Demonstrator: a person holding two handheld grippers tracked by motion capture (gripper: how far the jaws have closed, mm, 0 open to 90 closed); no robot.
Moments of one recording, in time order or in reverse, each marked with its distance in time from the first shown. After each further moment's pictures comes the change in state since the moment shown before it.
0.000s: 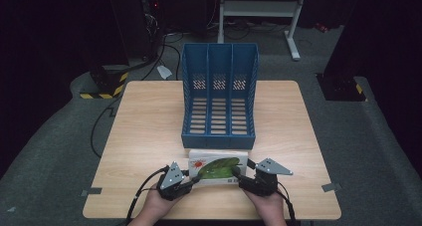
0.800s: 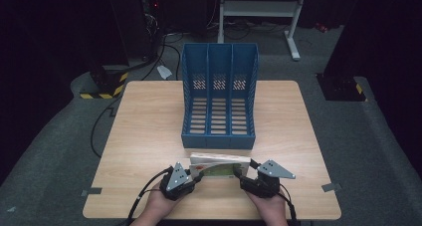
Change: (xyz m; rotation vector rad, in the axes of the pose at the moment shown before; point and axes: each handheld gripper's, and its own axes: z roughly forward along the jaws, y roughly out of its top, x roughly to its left) left arm -0.006 -0.001 0.008 0.027 0.056 0.050; right arm 0.002 0.000 -0.008 -0.040 -0.014 -0.045
